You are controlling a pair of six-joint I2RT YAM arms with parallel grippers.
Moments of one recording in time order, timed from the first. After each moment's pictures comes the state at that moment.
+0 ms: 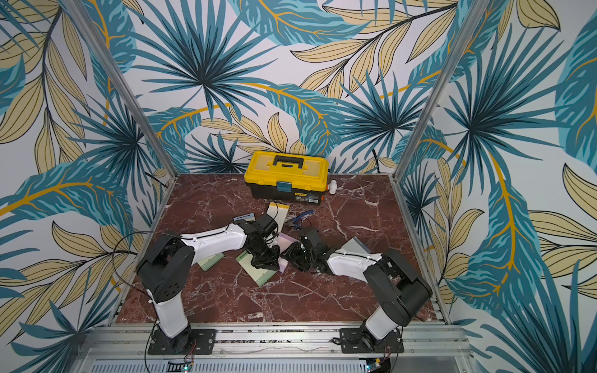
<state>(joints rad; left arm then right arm) -0.68 1.85 1.20 -0.71 0.46 -0.73 0.64 1.59 0.71 0.08 -0.33 1.23</state>
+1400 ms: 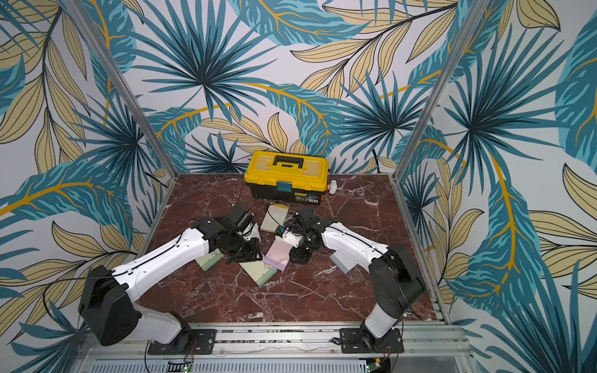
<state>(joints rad) -0.61 1.45 1.14 -0.91 0.30 -0.65 0.60 1.71 1.21 -0.74 -0.31 -0.50</state>
